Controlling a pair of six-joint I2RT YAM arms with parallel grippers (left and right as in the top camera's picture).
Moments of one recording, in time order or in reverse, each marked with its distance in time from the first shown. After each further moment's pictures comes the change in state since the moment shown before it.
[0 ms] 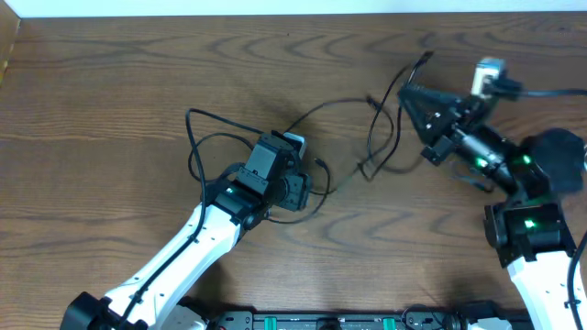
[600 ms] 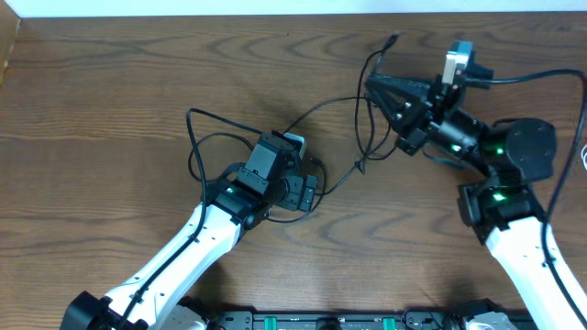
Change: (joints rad) left arm 0.000 0.003 0.000 -0.001 0.001 -0.001; right arm 0.132 0.168 0.038 0.358 -0.037 0.049
